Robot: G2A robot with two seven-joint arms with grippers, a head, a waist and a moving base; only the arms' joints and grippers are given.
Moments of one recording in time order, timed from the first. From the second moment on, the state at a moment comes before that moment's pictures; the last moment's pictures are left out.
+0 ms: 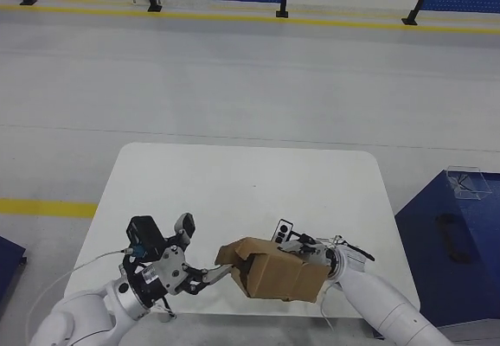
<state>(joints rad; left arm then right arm) 1.57 -1.07 -1.40 -2.19 0.81 -0.51 -0.32 -0.96 -1.10 0.76 -1.17 1.48 0.28 1.54</state>
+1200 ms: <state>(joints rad) 1.53 -1.06 -1.43 -2.17 0.73 -0.48 -0.40 -0.95 -1.10 0.74 -1.18 1.49 0.28 1.54</state>
